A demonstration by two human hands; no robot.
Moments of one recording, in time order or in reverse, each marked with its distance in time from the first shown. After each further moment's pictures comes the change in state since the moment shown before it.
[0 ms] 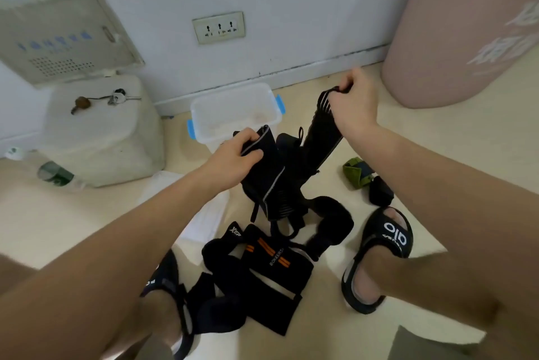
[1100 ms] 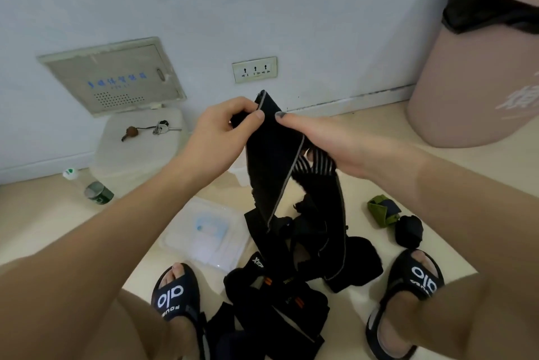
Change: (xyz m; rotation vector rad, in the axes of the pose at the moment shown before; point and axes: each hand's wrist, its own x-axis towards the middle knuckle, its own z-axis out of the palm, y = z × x) left_hand -0.025 0.070 -0.095 -0.047 0.313 0.334; right_hand -0.049 -0.119 0.008 0.122 -0.948 0.240
